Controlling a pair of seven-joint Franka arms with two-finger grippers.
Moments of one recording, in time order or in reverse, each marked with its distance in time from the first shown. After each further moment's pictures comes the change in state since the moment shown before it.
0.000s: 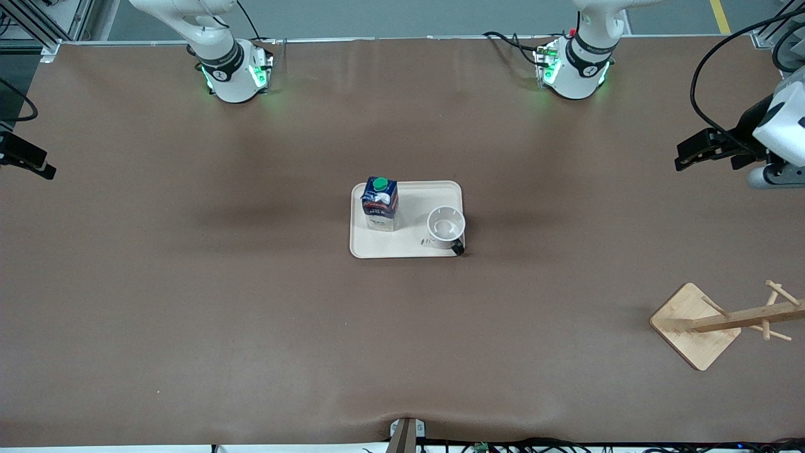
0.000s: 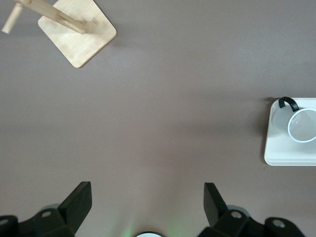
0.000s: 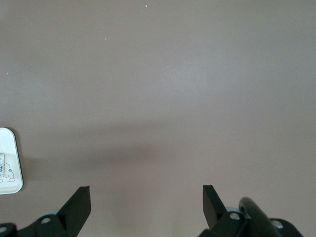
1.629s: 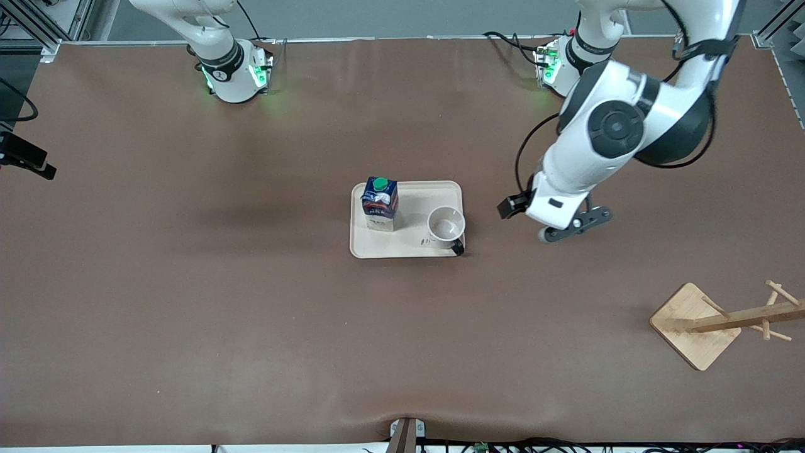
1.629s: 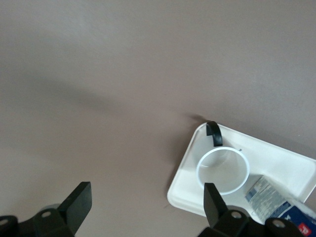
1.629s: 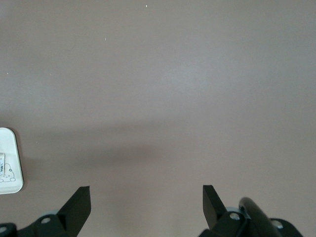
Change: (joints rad) left arm -0.247 0.236 -0.194 -0.220 0.014 0.463 -0.810; right arm 0.000 0.000 0.001 0.000 0.002 0.000 0.000
